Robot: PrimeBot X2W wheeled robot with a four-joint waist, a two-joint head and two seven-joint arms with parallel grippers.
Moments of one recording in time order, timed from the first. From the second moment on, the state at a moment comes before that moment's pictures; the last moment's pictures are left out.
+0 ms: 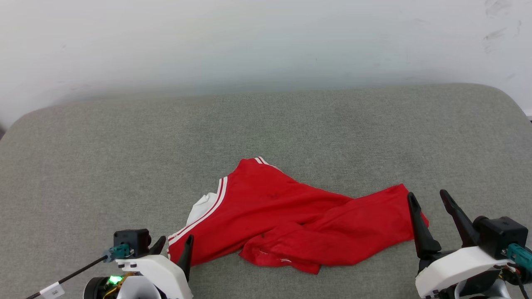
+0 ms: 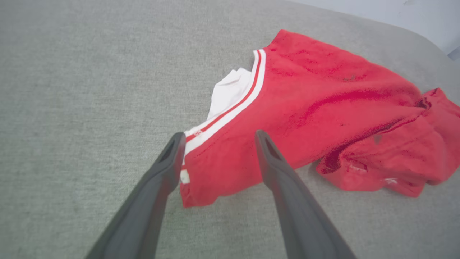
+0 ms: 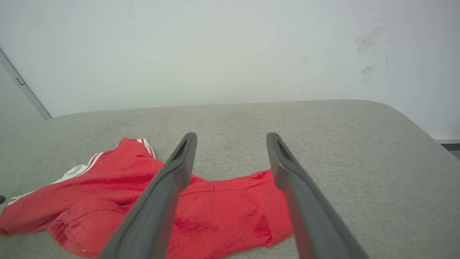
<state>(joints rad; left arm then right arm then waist) -0.13 0.43 -0.52 0.24 -0.77 0.20 0.05 0.04 -0.05 -0.01 -0.06 0.16 0.13 0.03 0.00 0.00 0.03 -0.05</state>
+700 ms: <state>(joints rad) -0.30 0.59 -0.58 0.24 -0.89 0.06 0.51 0.02 -0.05 0.01 -0.05 0.18 0.13 0.03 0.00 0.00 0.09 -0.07</state>
